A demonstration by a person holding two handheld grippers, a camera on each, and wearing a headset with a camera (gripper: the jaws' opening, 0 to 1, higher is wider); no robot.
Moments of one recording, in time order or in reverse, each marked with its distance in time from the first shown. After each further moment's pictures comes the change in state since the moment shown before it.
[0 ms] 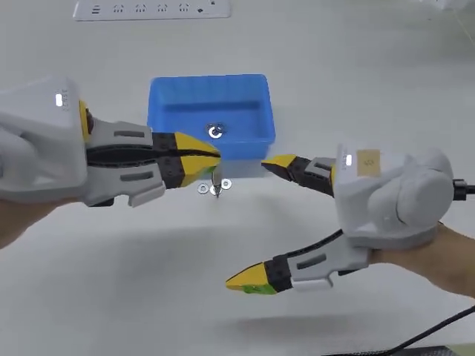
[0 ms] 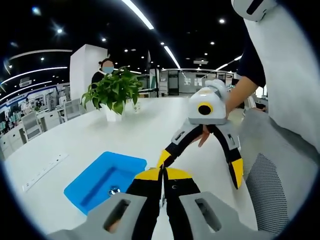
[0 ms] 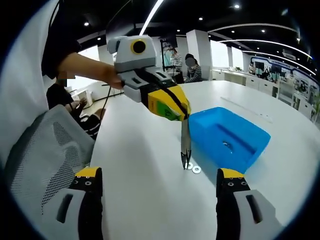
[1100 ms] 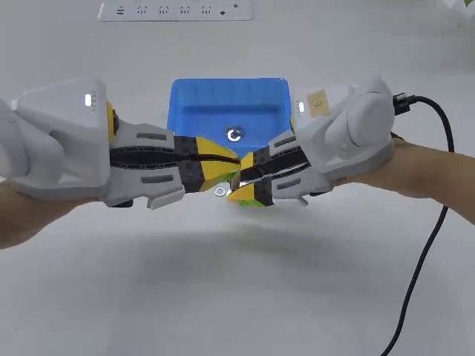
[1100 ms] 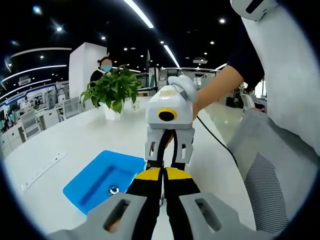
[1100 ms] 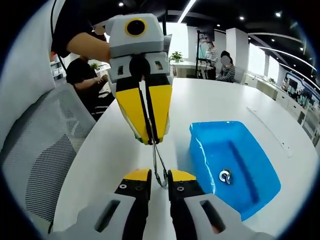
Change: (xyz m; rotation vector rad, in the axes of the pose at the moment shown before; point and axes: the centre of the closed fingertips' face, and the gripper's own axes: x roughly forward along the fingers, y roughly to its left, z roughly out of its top) left arm 0.000 0.001 0.000 -0.009 0.011 -0.013; right arm 0.027 -0.034 0.009 -0.235 0.126 0.183
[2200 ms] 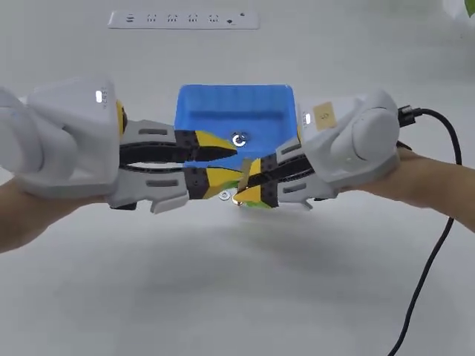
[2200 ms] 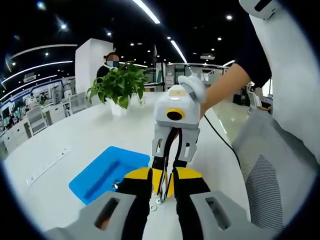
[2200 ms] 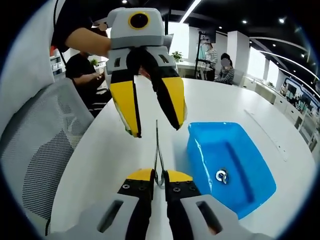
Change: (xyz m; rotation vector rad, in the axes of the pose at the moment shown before) left arm -0.009 -0.002 0.000 -0.034 0.051 0.068; right arm 0.000 0.000 0.000 -0.026 0.013 -0.031
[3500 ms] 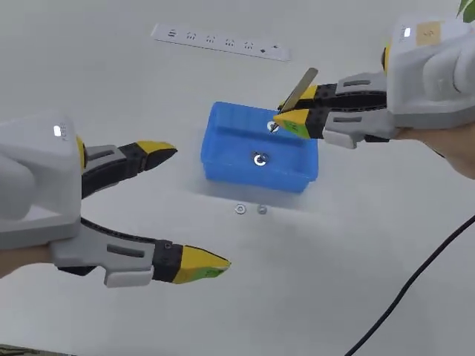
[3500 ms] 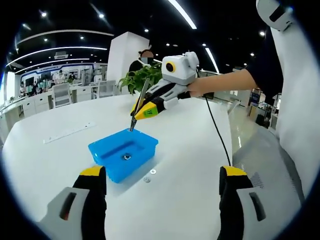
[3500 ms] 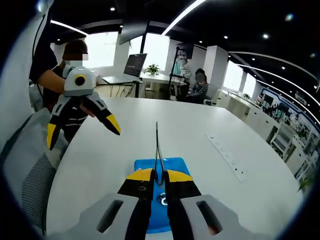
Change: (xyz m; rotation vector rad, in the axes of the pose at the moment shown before) left arm -0.066 -0.017 -0.020 -0.217 -0.016 0.221; right arm -0.055 -0.089 0.068 -0.014 -0.083 -0.243
